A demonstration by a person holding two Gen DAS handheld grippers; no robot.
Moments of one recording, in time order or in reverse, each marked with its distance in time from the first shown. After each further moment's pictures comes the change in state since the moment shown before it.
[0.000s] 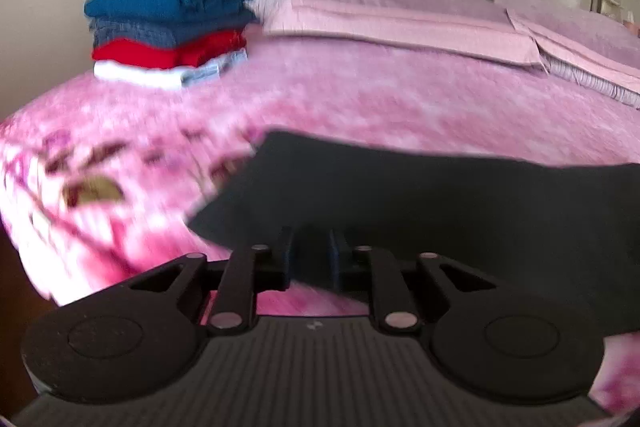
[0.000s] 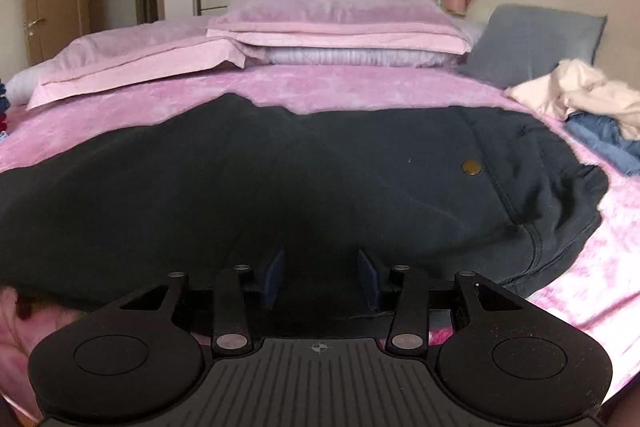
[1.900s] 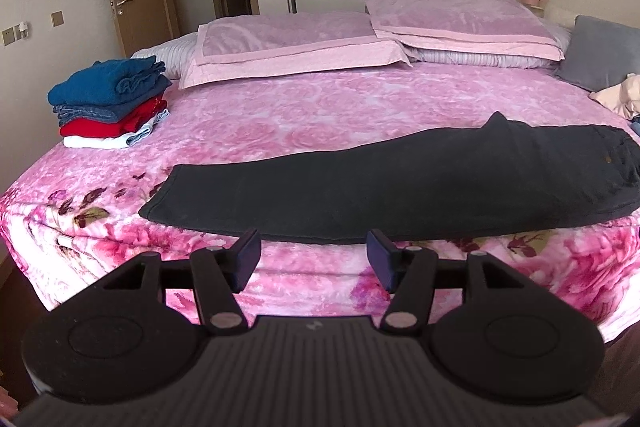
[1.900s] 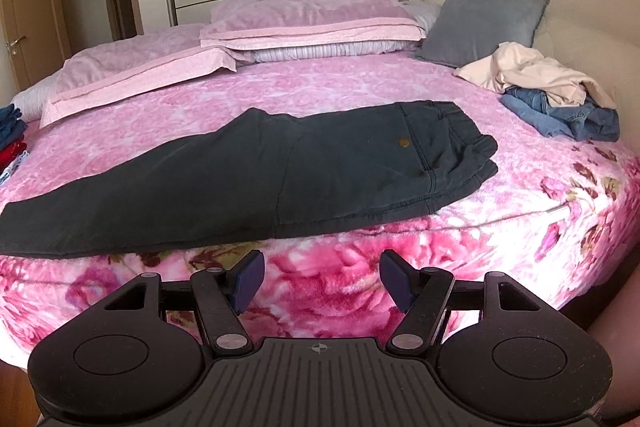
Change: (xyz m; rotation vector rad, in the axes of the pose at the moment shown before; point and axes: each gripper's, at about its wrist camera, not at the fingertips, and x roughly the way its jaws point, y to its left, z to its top) left arm -0.212 -0.113 -0.033 0.217 -0.062 -0.139; right arm -0.175 0.032 0.004 0.099 0.065 -0.053
